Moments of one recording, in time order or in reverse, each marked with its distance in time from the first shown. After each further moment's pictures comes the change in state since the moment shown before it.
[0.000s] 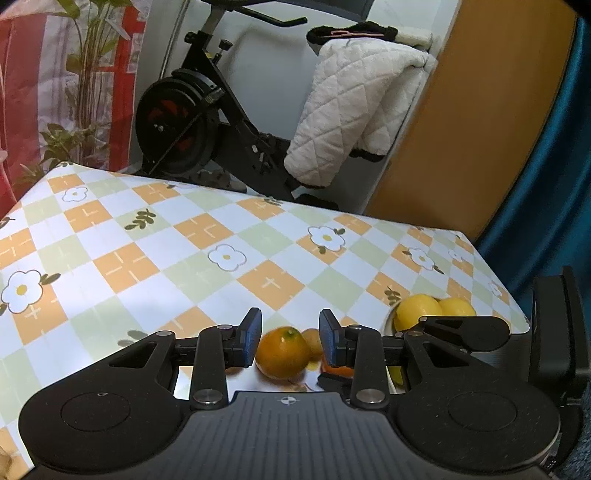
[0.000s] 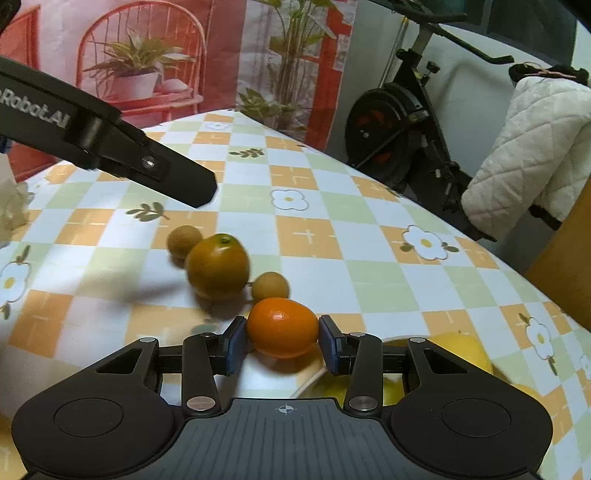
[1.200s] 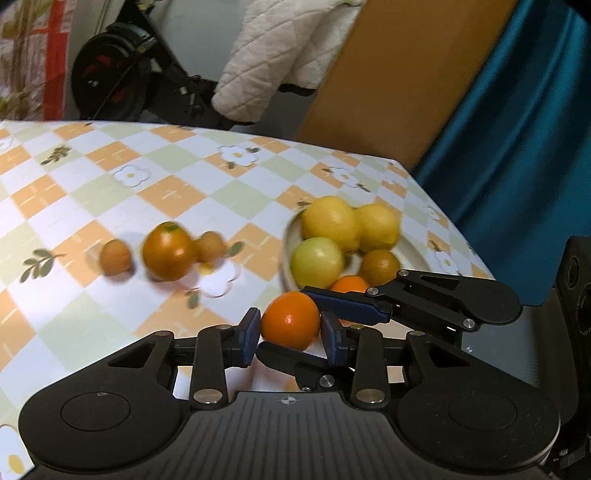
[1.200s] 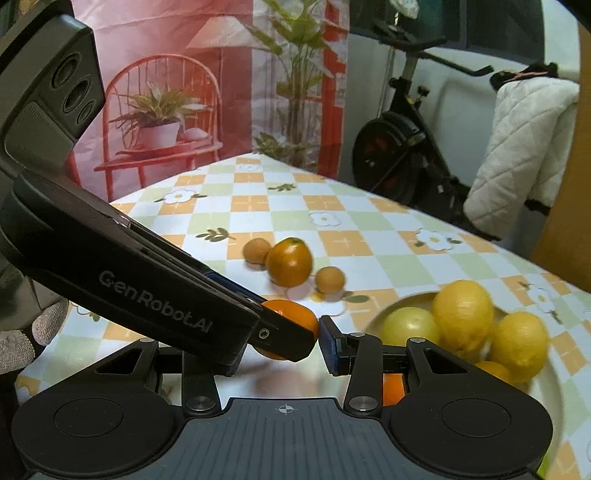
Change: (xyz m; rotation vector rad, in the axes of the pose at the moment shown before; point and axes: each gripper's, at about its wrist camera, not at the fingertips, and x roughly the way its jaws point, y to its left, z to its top) left arm 0.007 -0.050 -0.047 0.067 0.163 -0.185; right arm -0.079 0.027 -0.042 0.109 -0.154 0.032
